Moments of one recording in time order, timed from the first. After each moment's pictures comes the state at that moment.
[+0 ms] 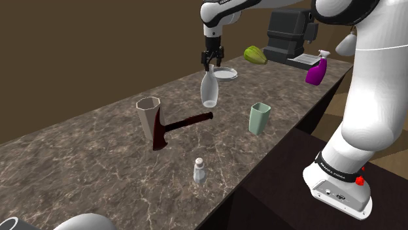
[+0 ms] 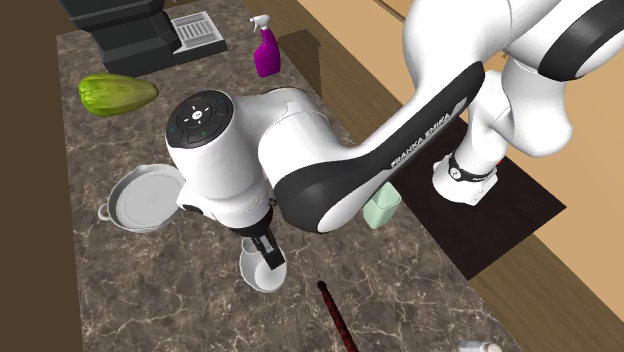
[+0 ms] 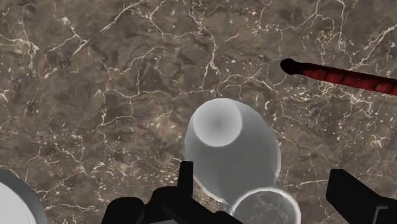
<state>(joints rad) -0.06 0.34 0.00 -1.57 0.01 1.88 -0.09</state>
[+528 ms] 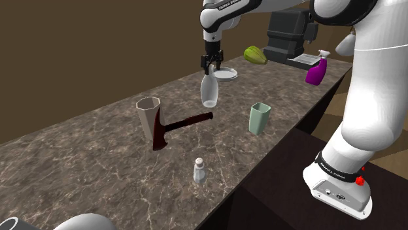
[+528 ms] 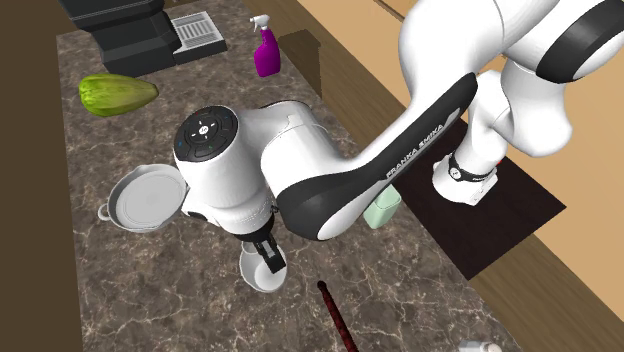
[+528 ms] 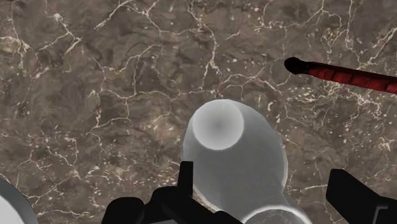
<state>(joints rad) -0.06 0.35 0.00 -1.60 0.01 1.92 -0.09</state>
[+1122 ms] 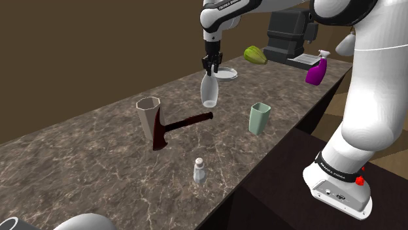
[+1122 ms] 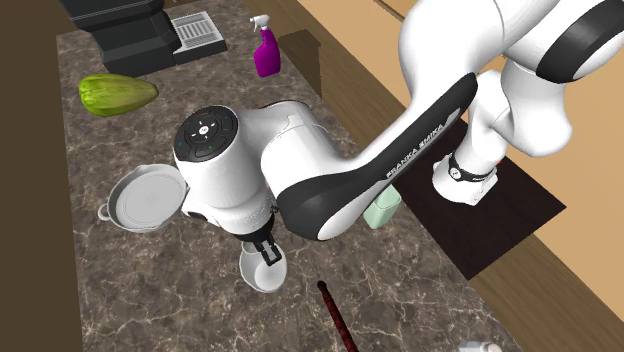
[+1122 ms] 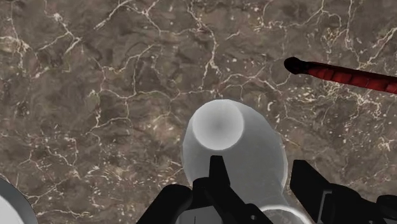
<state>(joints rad) -0.05 0.35 0.00 -1.60 0.01 1.92 -0.09</state>
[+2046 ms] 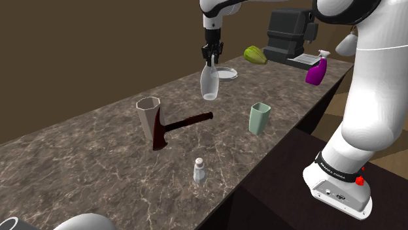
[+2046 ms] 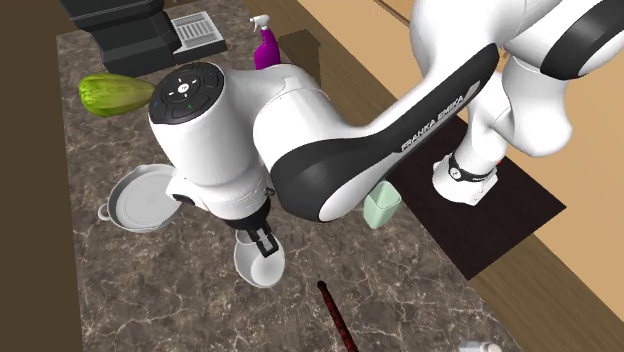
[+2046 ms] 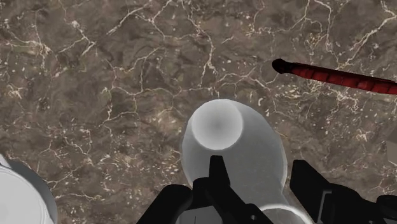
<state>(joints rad) -0.05 0.33 0.00 -1.49 0.01 1.79 -0.09</state>
